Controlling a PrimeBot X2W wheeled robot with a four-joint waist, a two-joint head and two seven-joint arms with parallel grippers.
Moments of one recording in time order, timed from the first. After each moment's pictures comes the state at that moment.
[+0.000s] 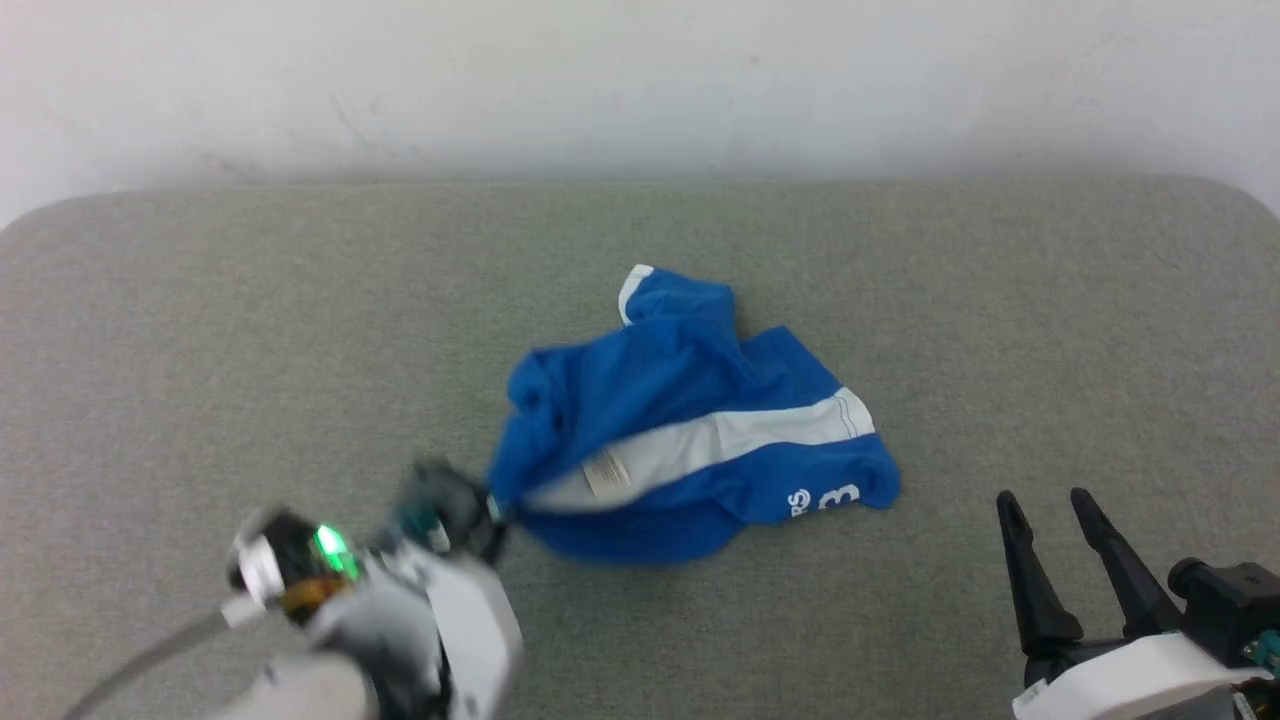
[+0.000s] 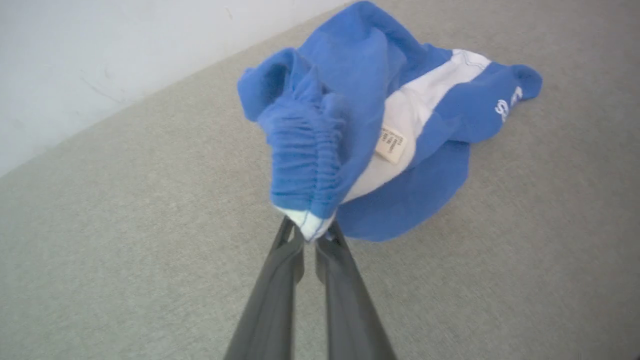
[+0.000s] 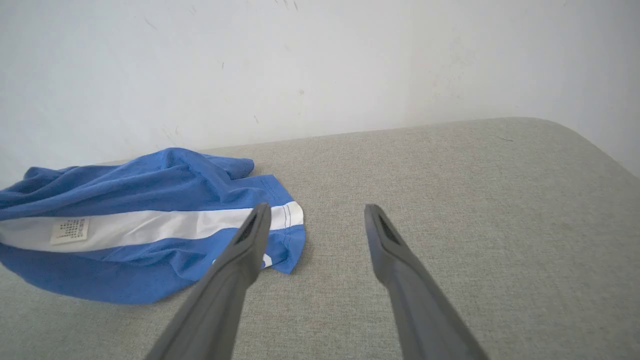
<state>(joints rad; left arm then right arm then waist) -0.39 0.70 -0.86 -0.17 -0.59 0.32 0.34 0.17 -0.05 -0.04 -0.15 0.26 0.13 0.00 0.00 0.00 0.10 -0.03</state>
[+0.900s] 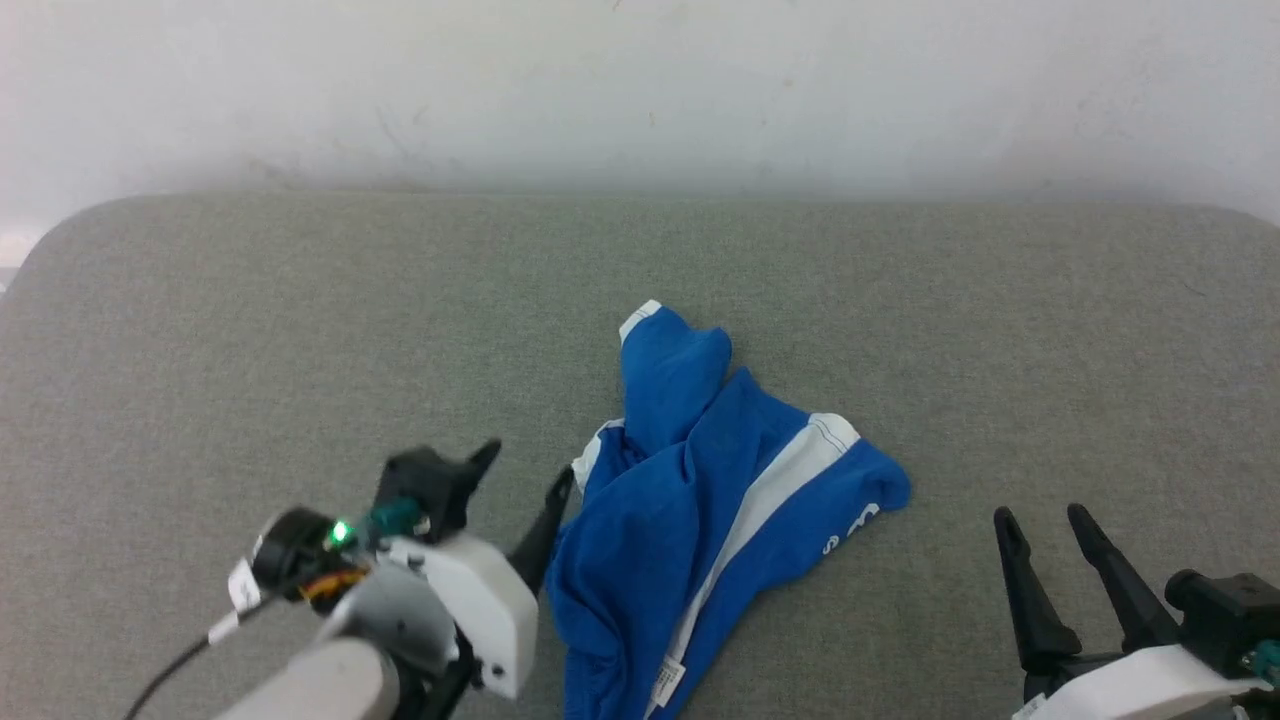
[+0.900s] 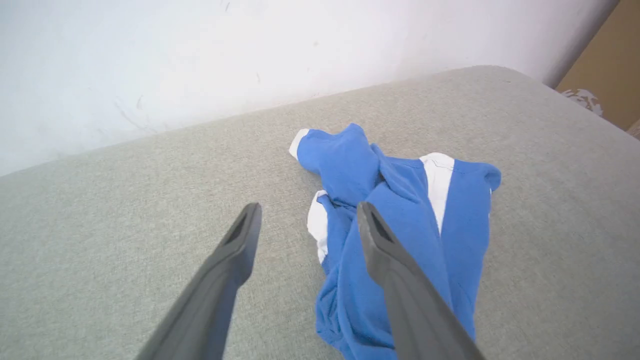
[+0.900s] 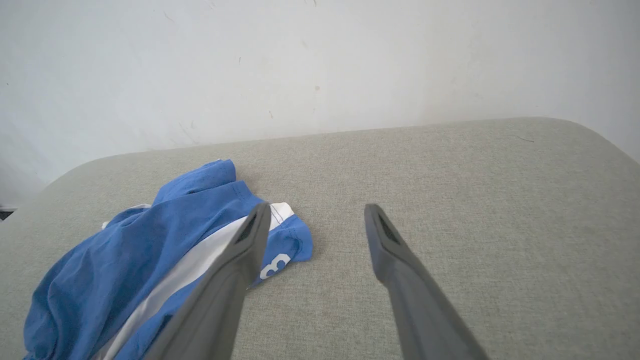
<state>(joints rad) -0.30 0.62 -0.80 -0.21 -0.63 0.38 0.18 0.21 -0.05 -0.04 -0.17 0.26 0.13 0.03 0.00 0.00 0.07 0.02</state>
